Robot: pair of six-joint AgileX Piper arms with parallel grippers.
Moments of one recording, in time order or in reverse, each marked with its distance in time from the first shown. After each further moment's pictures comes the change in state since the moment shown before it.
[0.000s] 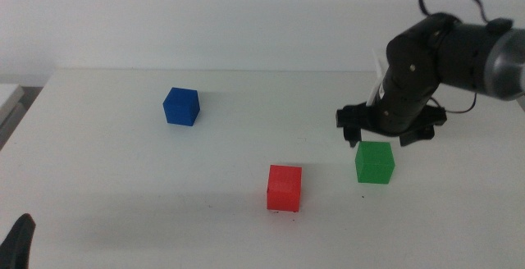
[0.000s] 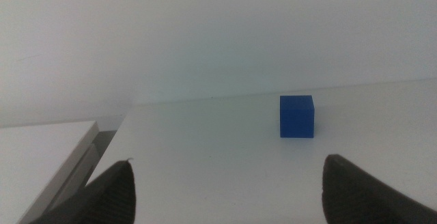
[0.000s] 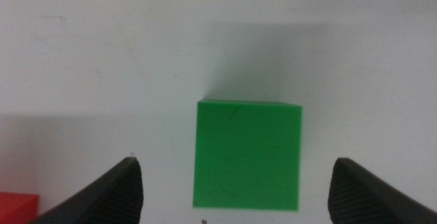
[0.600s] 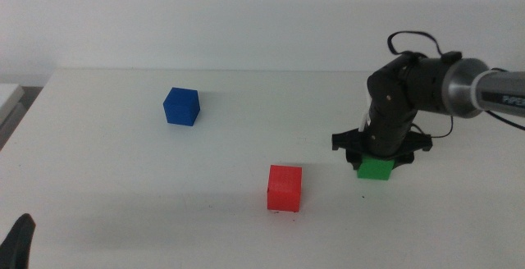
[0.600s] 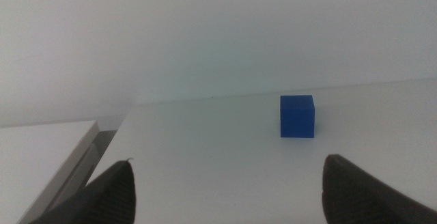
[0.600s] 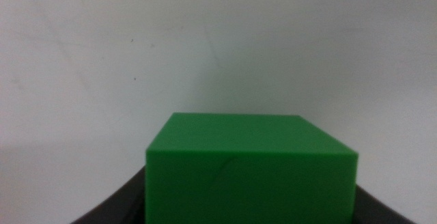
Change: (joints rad) left arm 0.000 0.000 0.000 0.000 0.000 0.000; right arm -0.020 0.159 0.002 -0.006 -0.064 0.062
